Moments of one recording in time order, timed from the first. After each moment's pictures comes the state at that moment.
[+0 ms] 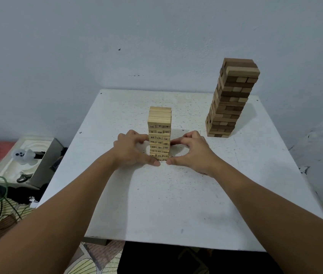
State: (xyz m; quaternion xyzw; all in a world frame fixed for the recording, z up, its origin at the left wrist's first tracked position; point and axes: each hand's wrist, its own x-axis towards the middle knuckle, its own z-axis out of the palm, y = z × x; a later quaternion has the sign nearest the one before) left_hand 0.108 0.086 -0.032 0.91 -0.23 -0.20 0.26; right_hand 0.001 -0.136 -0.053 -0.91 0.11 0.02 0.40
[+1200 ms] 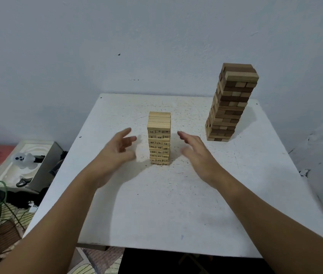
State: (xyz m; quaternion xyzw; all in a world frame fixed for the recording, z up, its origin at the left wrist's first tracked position) left_hand 0.087 0.123 -0.022 0.78 -0.15 -0.25 0.55; right_hand -0.020 -0.125 -0.041 -0.82 0.11 -0.01 0.57
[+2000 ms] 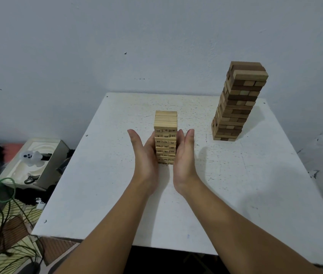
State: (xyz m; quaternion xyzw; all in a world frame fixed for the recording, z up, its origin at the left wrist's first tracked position) left_hand 0.035 0.041 -0.032 0.53 -0.11 -0.23 0.81; right_hand -0.001 -0.038 -0.026 -0.53 0.15 -0.14 0.82
